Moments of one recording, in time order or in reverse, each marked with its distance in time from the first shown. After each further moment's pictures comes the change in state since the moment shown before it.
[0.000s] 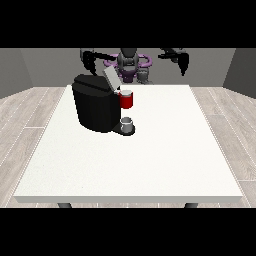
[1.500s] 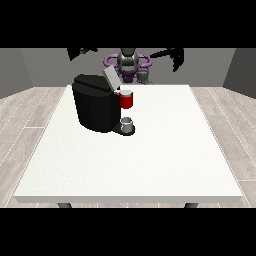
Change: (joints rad) left arm -0.351 0.086 0.142 0.559 -0.288 0.055 -0.173; right arm 0.279 0.022 0.021 -0.190 -0.017 -0.091 -0.005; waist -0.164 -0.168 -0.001
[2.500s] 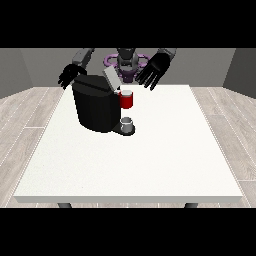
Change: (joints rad) left arm -0.386 0.294 -0.282 0.031 -0.413 0.004 0.075; right arm -0.108 0.106 -0.015 0.117 0.023 -0.112 -0.088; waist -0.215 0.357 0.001
